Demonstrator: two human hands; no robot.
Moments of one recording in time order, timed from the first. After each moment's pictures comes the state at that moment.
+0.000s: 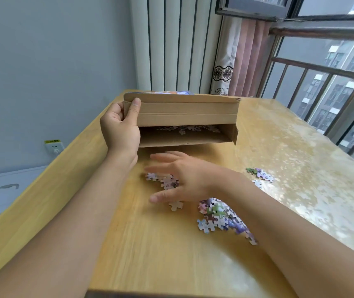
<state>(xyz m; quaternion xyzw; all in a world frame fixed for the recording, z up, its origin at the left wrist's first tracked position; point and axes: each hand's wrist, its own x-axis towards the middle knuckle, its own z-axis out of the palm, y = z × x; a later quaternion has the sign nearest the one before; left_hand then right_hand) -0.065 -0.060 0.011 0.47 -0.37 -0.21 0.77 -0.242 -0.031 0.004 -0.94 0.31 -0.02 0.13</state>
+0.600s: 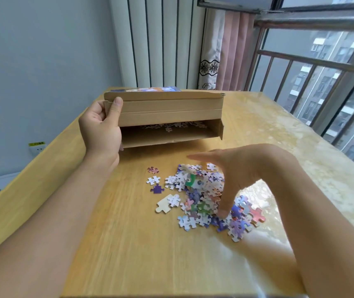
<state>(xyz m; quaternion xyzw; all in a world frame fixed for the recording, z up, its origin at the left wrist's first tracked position) -0.076 -0.052 0.011 0.50 -0.40 -0.20 0.74 -0.337 -0.028 0.058 -0.82 0.49 0.21 0.22</state>
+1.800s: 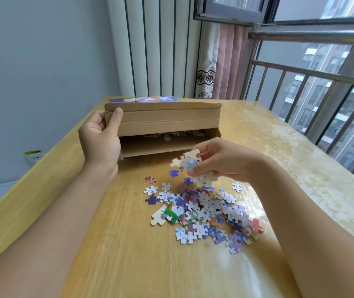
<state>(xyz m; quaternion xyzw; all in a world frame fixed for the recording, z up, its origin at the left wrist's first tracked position) -0.080 -0.052 0.012 0.49 -0.40 -0.21 0.74 -0.335 -0.058 0.034 -0.70 0.44 -0.18 0.53</state>
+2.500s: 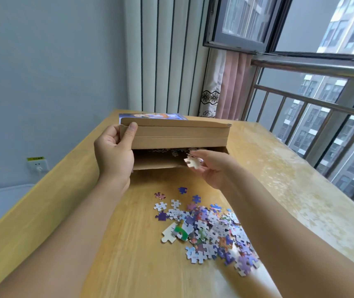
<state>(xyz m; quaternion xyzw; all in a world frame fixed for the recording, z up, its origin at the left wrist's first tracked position) -0.072 -0.057 0.012 0.45 -0.39 -0.21 0.77 -0.272 -0.083 0.037 -0.31 0.51 -0.47 0.65</state>
